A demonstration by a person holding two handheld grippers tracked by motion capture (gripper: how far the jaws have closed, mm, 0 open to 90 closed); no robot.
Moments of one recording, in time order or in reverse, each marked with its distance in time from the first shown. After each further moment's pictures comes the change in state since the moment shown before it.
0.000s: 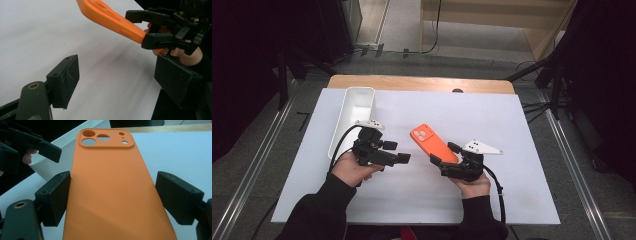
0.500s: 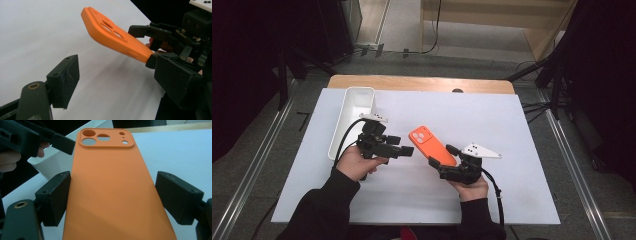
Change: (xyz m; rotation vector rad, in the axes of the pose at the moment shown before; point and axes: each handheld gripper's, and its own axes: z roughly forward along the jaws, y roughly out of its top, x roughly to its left) left arm 0.007 0.015 0.008 -0.011 -0.005 -0.028; right arm 0.003 -0.009 0.003 -0.018 0.016 0.008
